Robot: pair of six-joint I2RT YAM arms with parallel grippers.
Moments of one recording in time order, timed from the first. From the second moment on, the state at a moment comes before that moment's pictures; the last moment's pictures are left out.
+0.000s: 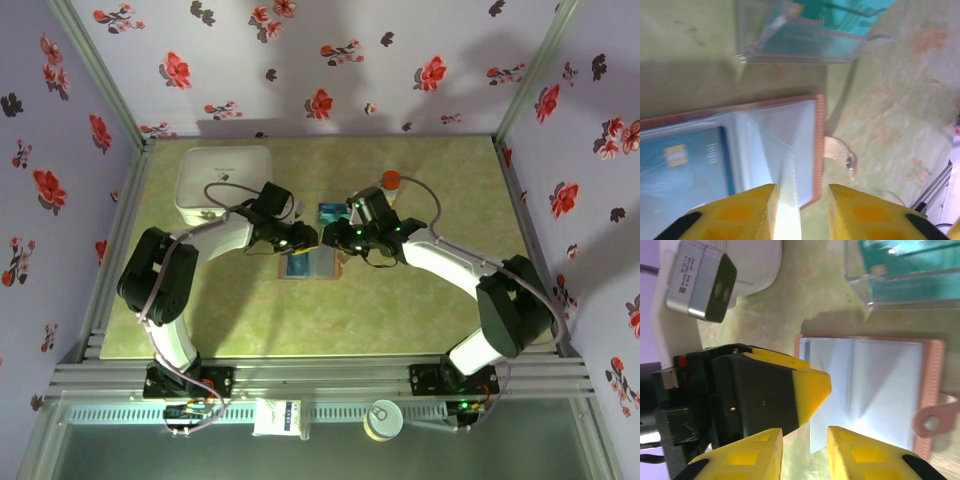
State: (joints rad) left arm -0.58 1.80 1.14 -0.35 0.50 -0.68; right arm 0.63 1.52 0.99 -0.26 -0.37 0.85
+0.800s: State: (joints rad) left arm -0.62 1.91 1.19 -0.34 0.50 -0.68; right arm 0.60 1.39 0.96 -0.42 -0.28 0.82
